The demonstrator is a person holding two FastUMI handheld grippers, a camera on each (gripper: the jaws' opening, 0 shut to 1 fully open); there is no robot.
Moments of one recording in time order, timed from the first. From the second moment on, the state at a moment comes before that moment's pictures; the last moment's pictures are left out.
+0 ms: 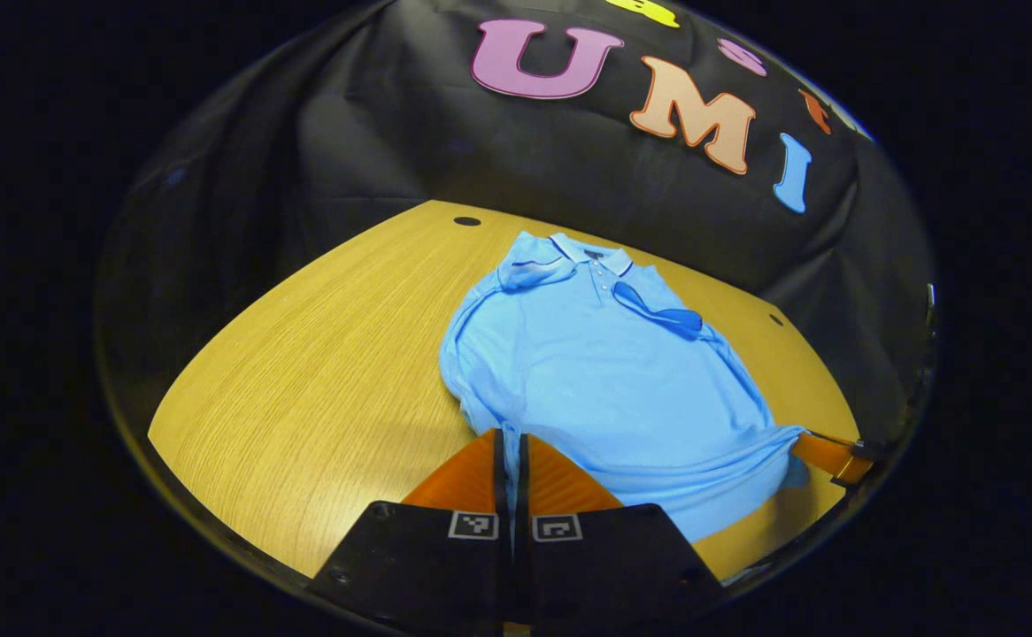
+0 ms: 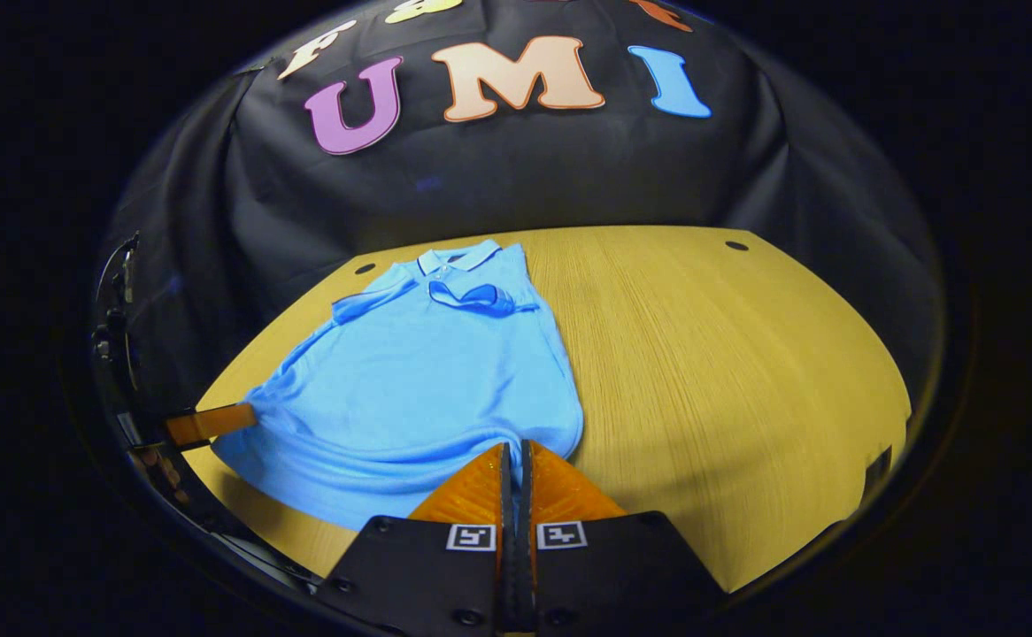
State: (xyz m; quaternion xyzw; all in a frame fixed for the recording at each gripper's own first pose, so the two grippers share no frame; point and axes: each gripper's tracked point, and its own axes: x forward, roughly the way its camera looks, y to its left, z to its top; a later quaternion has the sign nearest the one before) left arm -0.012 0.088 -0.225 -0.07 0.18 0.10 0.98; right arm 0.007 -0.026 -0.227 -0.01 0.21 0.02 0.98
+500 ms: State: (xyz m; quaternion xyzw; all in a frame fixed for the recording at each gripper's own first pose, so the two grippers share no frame) left arm 0.104 0.124 -0.136 -0.08 0.12 0.06 0.99; right arm 0.131 0.001 -0.163 -0.02 0.16 -0.01 0.99
